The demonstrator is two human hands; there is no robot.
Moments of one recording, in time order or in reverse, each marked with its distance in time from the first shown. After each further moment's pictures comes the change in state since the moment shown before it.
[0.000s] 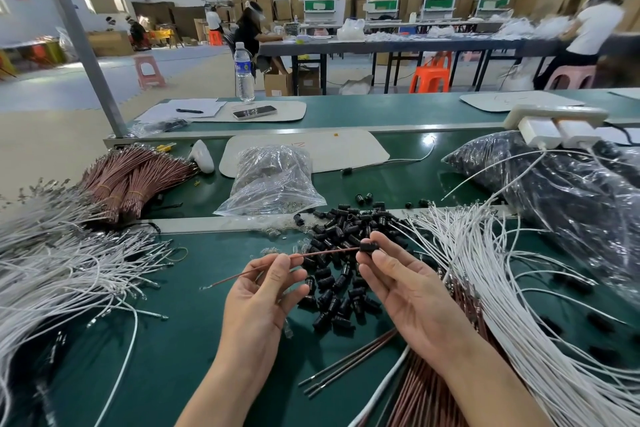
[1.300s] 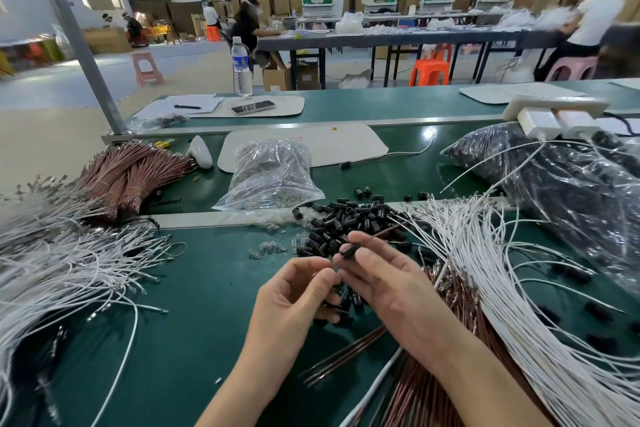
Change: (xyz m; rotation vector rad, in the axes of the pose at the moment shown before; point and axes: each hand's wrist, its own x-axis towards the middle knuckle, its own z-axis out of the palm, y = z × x) left_hand -0.024 -0.013 0.006 0.447 -0.301 0.106; right_hand -0.004 0.012 0.011 -0.168 -0.086 -0.038
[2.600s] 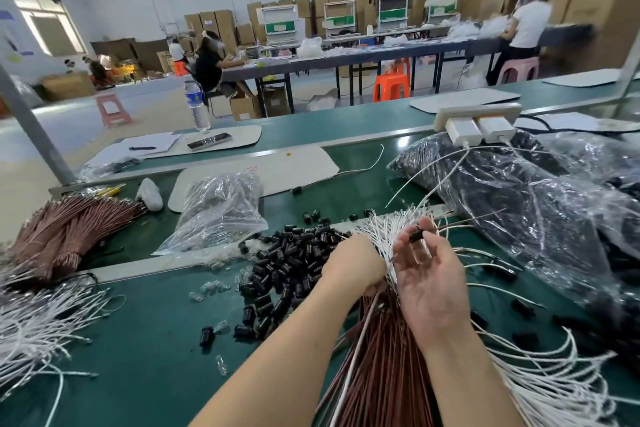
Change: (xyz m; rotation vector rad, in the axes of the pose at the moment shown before) left_hand 0.107 -0.001 0.173 1.280 -0.325 -0.292; right_hand -0.012 -0.069 -0.065 0.528 0.391 -0.367
